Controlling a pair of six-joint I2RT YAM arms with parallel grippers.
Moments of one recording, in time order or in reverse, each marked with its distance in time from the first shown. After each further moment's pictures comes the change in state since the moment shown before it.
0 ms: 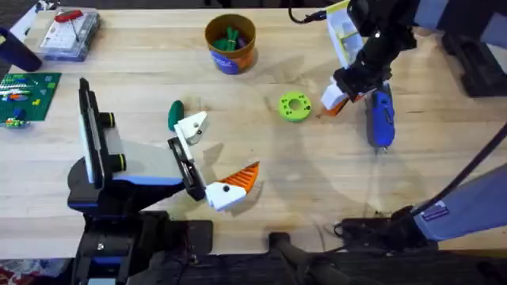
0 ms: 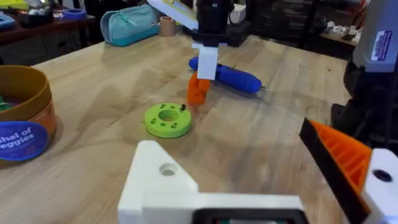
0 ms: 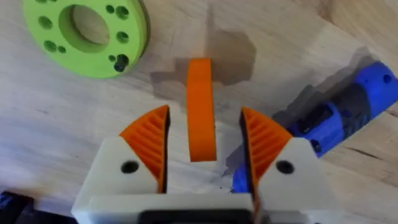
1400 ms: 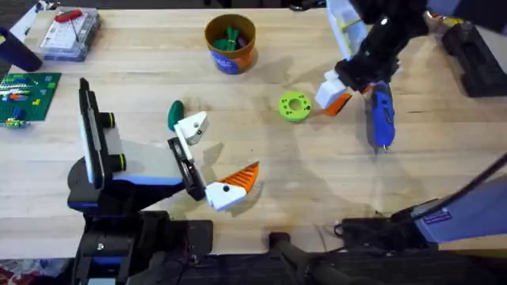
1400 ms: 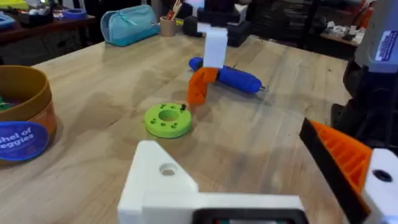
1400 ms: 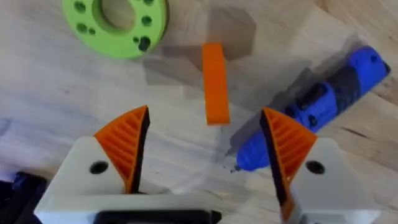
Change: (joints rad) left arm 0.000 0.000 0.000 0.000 0.000 0.000; right arm 0.046 -0.054 0.082 -0.122 0.017 0.037
